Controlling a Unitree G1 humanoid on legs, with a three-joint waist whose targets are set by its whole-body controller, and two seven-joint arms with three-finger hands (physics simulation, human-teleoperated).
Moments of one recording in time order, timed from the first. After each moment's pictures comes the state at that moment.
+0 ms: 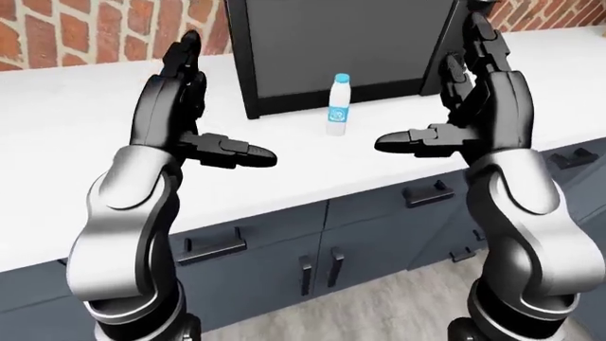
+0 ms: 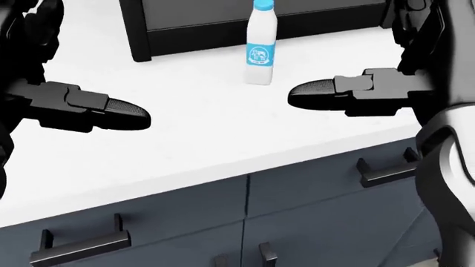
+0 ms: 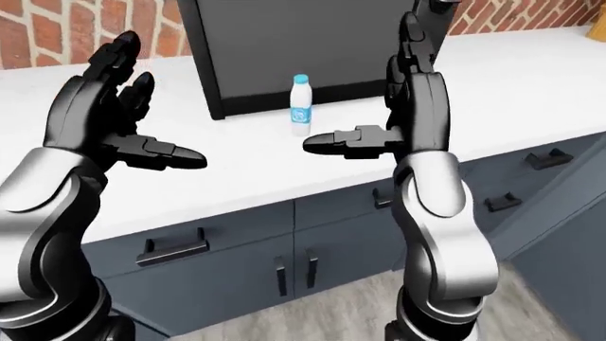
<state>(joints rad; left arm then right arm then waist) -0.70 0.25 0.14 -0.63 0.05 1.13 -0.16 -0.62 -0.22 -0.16 -0.65 0.15 0.94 -0.12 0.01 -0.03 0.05</state>
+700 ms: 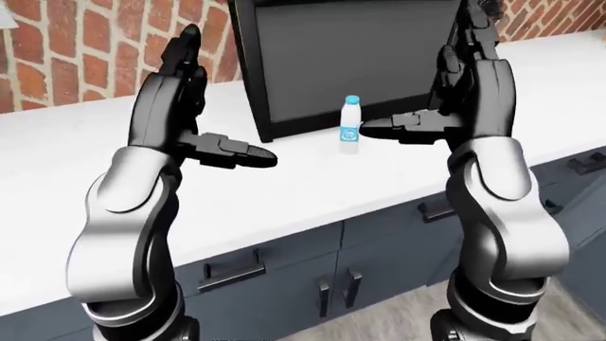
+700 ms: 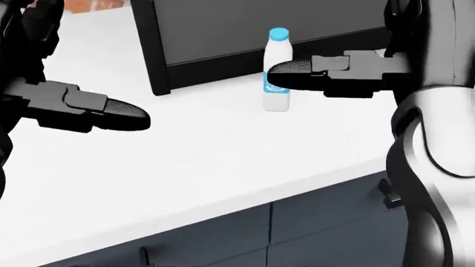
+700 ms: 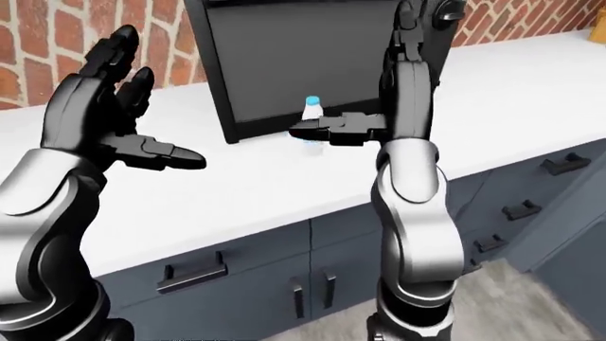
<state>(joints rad) -0.68 0.26 0.14 -0.64 0.02 1.08 -0.15 -0.69 -0.14 -0.10 -0.59 -0.01 0.92 -0.16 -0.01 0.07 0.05</state>
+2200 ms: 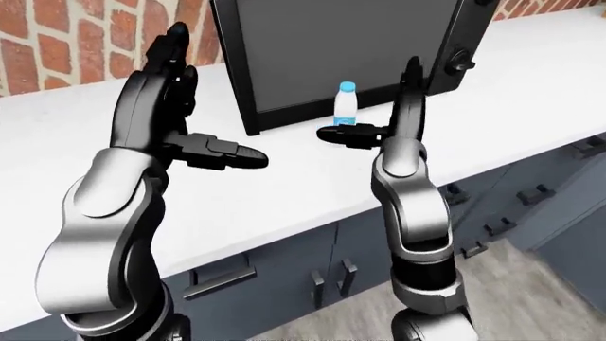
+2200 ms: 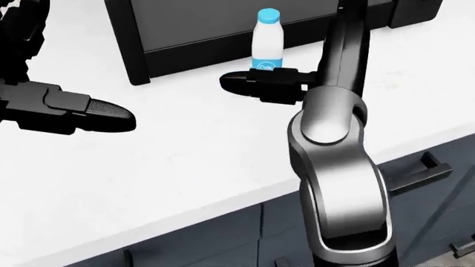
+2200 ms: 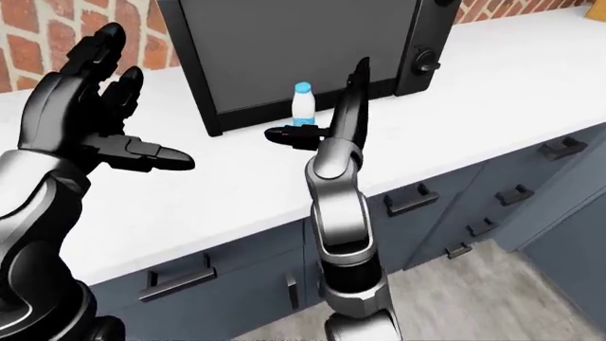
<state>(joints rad) -0.69 0.30 0.18 -0.69 -0.04 1.15 -0.14 -0.77 0.08 0.03 -0.17 -0.24 0.89 -0.43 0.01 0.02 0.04</state>
